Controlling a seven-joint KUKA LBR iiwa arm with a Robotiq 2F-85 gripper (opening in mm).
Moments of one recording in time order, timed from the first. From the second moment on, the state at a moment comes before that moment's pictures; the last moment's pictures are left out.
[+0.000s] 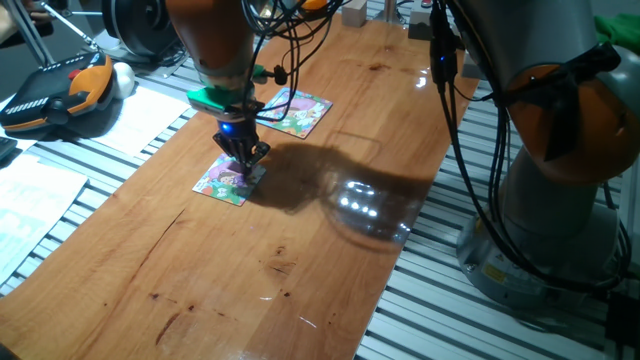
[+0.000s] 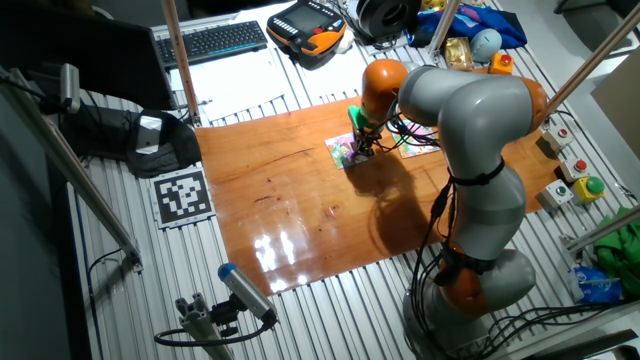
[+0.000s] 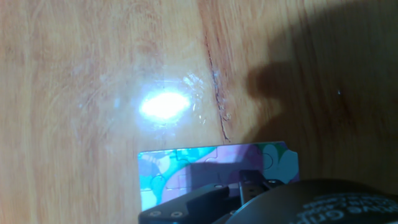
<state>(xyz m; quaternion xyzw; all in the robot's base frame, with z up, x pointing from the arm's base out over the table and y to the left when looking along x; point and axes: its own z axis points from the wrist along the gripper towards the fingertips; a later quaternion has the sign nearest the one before) 0.568 0.030 0.026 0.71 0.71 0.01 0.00</state>
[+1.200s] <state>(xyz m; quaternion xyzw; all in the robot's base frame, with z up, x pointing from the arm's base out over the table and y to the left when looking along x) 0.567 0.030 0.031 0.71 0.71 0.03 0.00</state>
